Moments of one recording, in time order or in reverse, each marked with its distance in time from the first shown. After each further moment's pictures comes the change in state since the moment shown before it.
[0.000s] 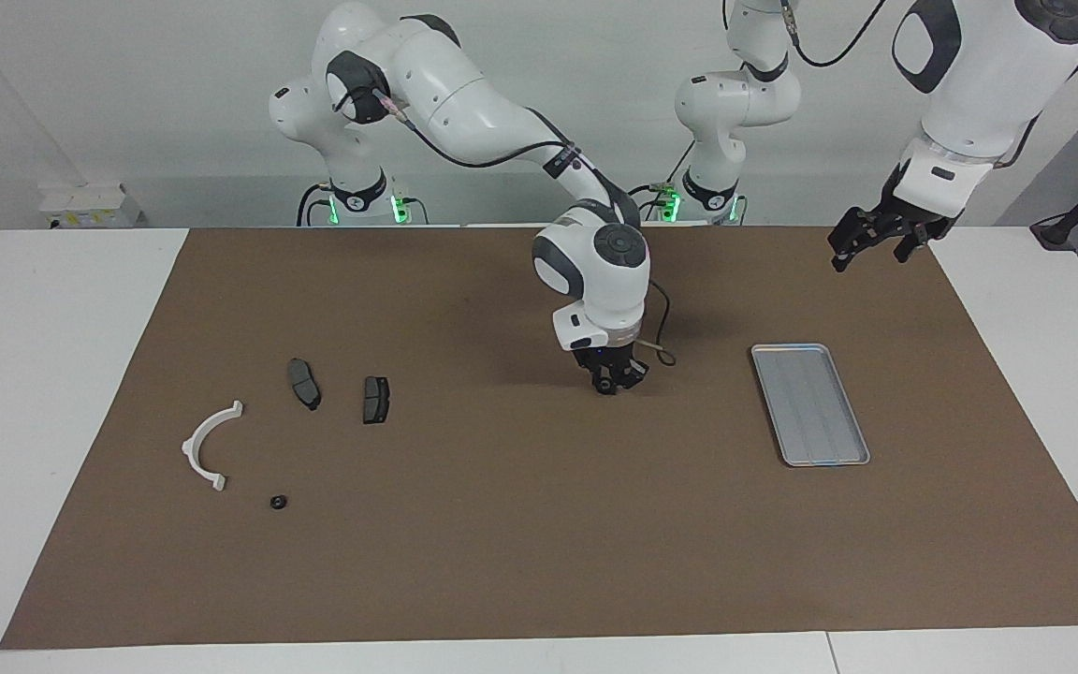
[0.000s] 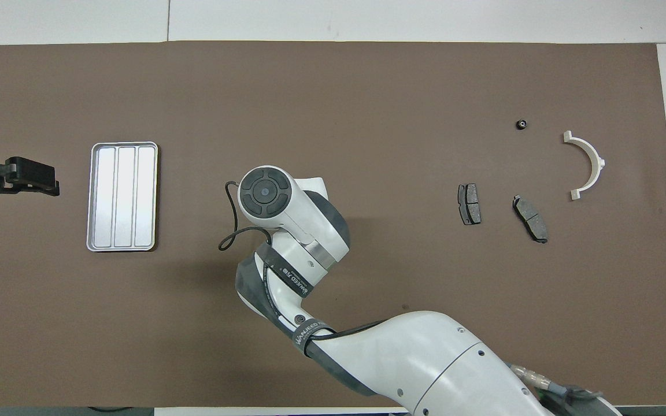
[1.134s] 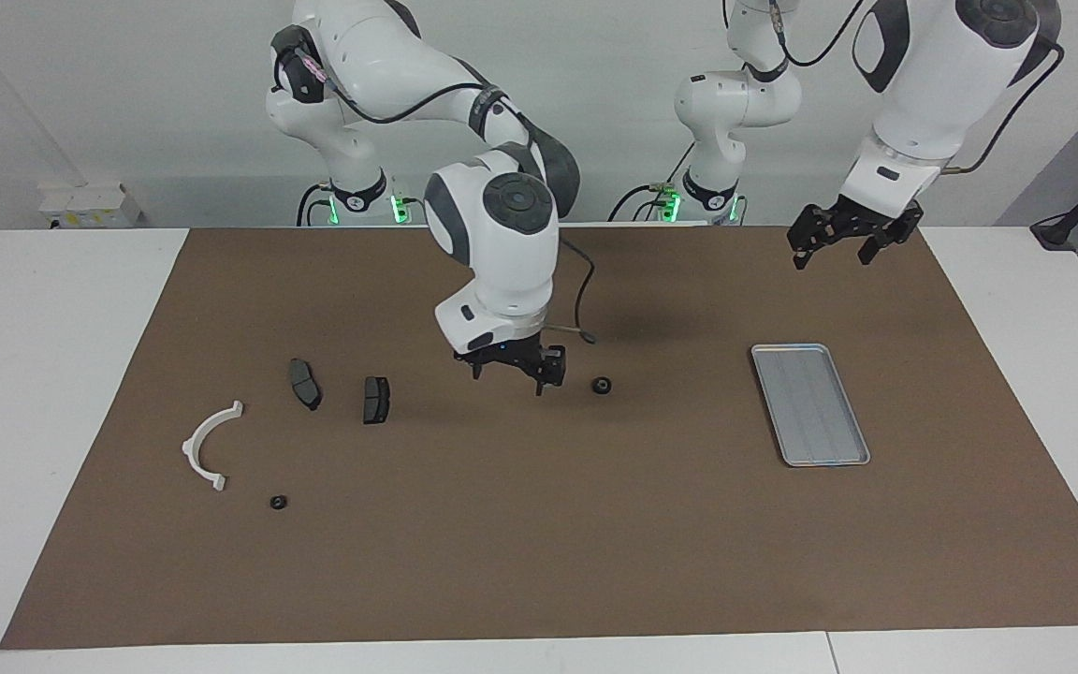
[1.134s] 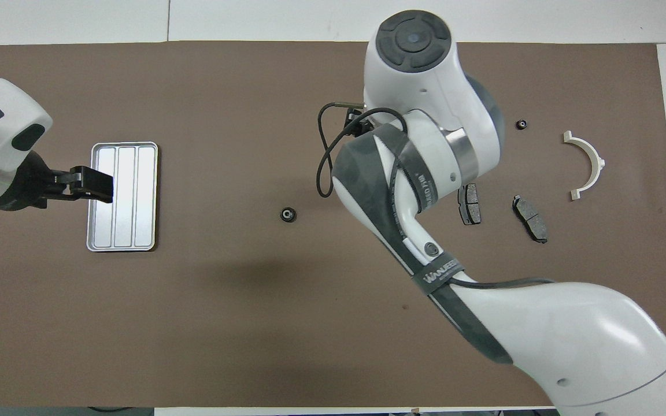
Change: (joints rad) left arm -0.112 -0.007 -0.038 -0.030 -0.006 0.019 -0.096; right arm -0.299 -0.148 -0.017 0.216 -0.052 -0.435 -0.718
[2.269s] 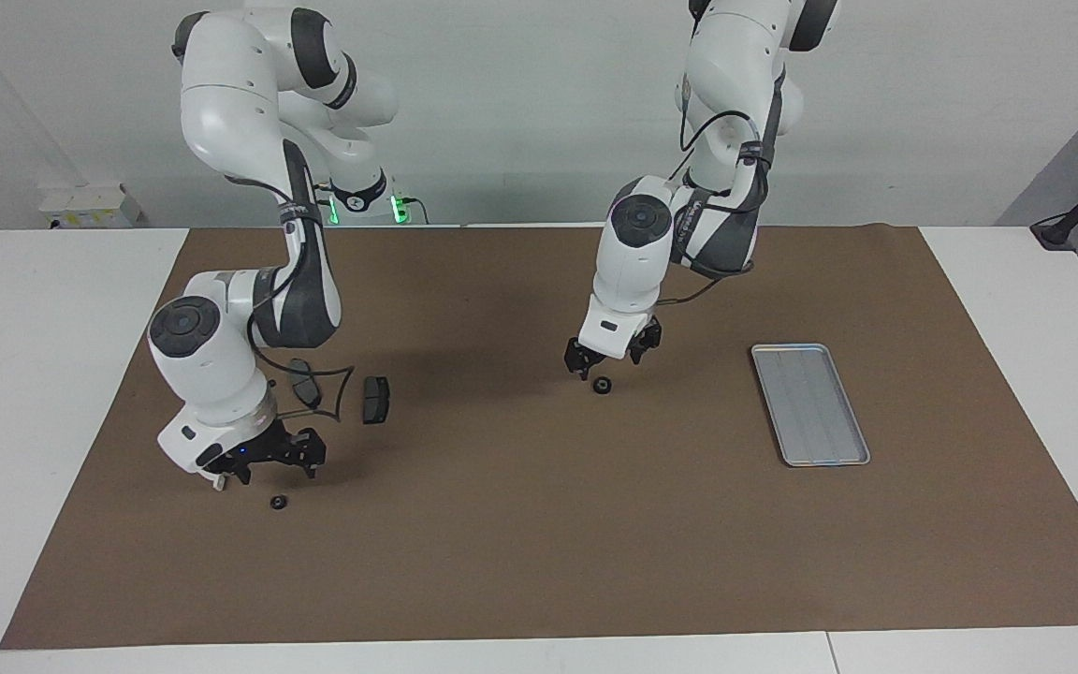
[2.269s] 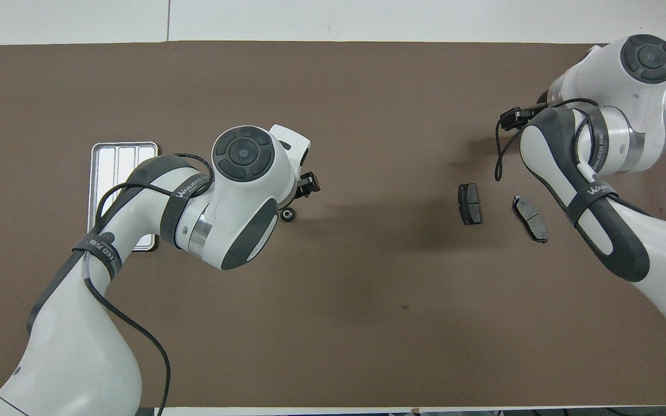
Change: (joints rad) left arm -0.394 0.393 0.000 -0.086 0.016 0.525 -0.620; right arm -0.437 -0.026 -0.001 -0.398 0.001 0.476 -0.649
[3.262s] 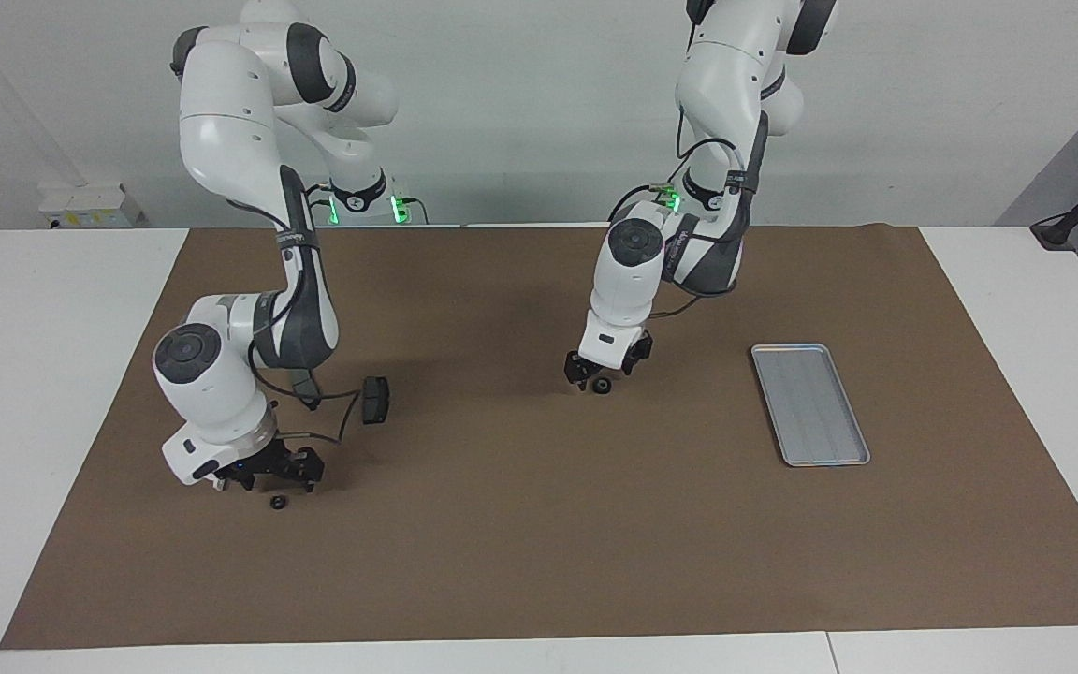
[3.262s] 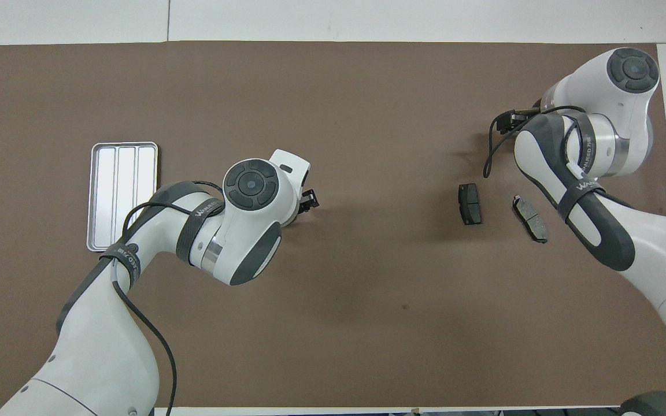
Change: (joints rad) left arm -0.015 0.019 -0.001 -0.131 0.000 0.145 -0.048; right arm -0.011 0.066 0.002 -0.001 0.000 0.053 0.104
